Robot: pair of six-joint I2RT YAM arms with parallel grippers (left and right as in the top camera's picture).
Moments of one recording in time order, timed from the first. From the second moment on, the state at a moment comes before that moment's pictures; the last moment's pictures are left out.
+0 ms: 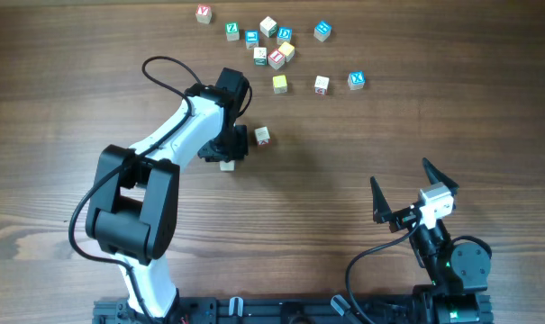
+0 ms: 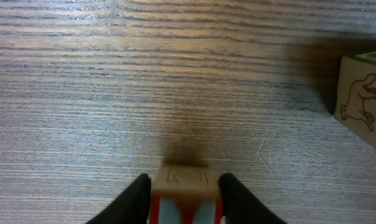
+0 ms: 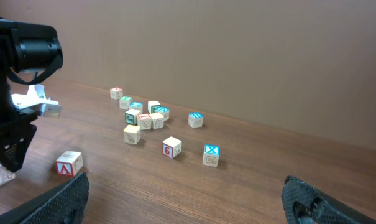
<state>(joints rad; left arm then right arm) -0.35 1.97 1.33 -0.92 -0.02 -0.40 0.05 0.02 0.01 0.02 -0.28 -0.10</state>
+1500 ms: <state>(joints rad) -0.39 1.97 1.33 -0.97 0.01 -0.40 0.05 0.02 0.01 0.02 -0.28 -0.10</state>
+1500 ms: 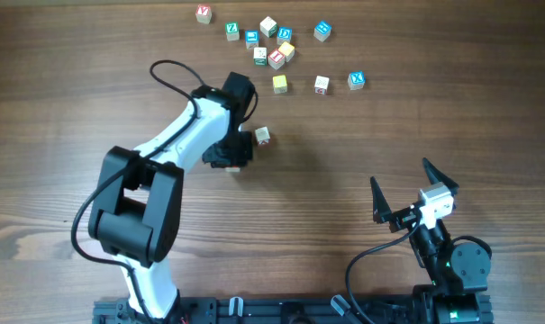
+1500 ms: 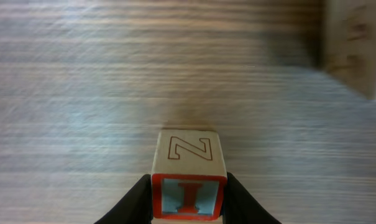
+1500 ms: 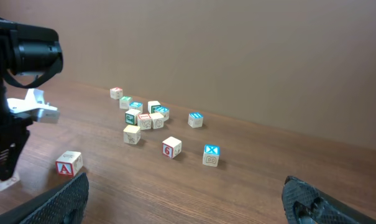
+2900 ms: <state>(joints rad) -0.50 1.97 1.33 -0.83 -0.09 -0.37 0.05 0.02 0.01 0.02 -0.28 -0.10</state>
